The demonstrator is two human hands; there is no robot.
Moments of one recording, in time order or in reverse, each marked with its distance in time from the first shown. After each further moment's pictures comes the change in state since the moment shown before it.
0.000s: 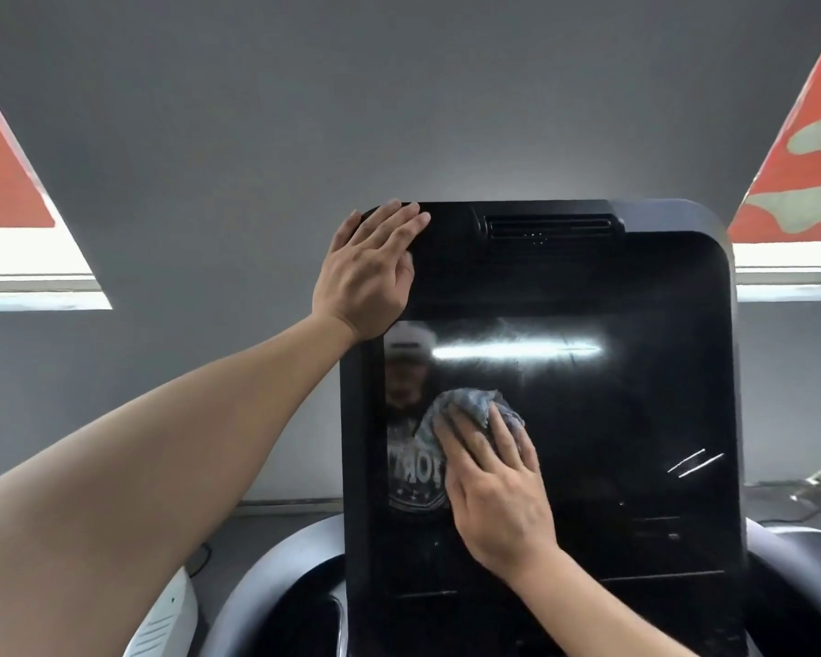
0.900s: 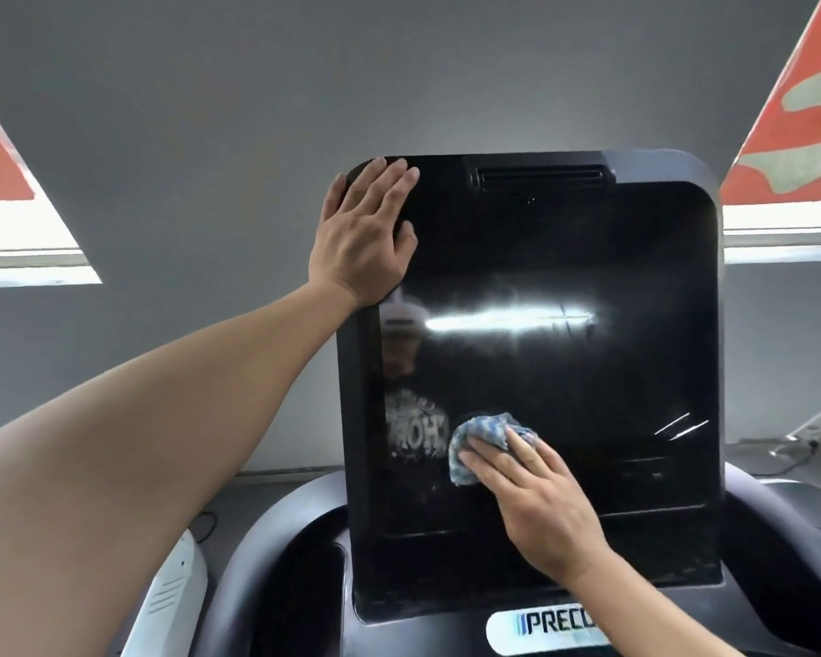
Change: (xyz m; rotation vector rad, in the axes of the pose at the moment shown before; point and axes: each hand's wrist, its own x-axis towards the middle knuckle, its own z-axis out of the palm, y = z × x) left_hand -0.014 0.013 -0.004 0.056 -0.051 -0.048; right_hand -0.084 0.046 0.002 -0.072 -0.073 -0.202
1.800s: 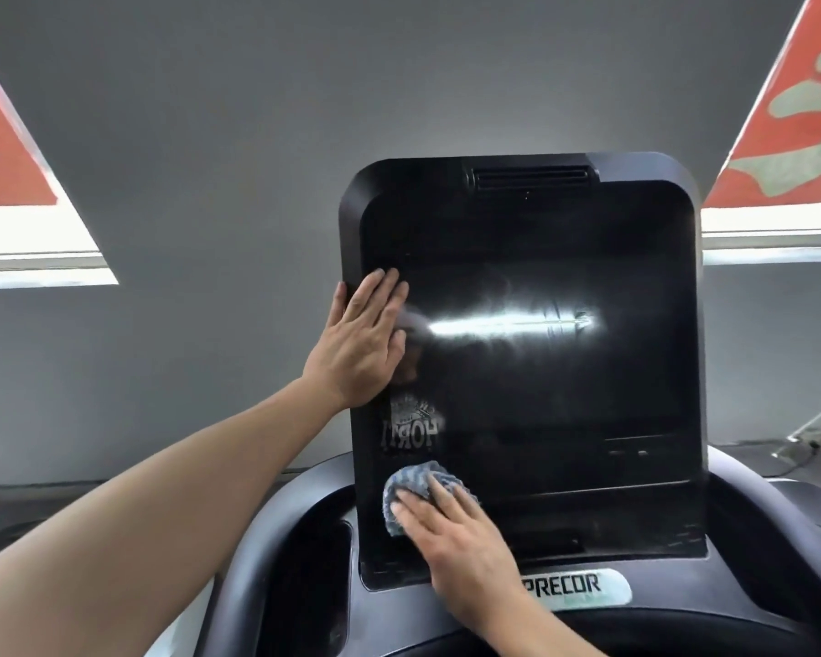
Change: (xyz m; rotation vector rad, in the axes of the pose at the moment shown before) left_hand -0.131 0.017 -0.004 -0.004 -0.254 0.035; right_hand -0.024 -0.111 0.012 0.131 -0.260 -0.058
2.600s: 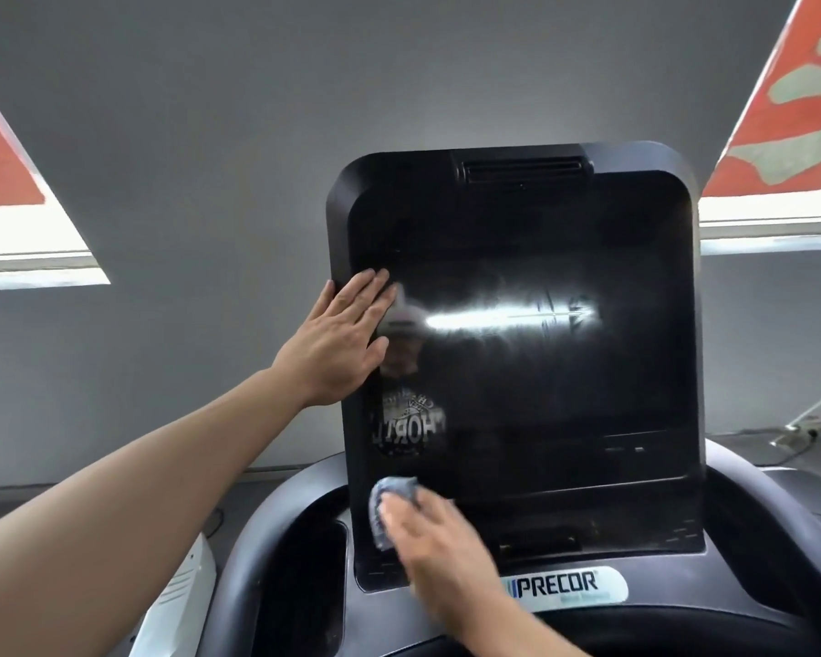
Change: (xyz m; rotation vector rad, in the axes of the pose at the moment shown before) left_hand 0.003 -0.015 -0.023 0.043 -0.244 0.059; right_hand 0.006 -0.013 0.002 0.098 0.141 -0.008
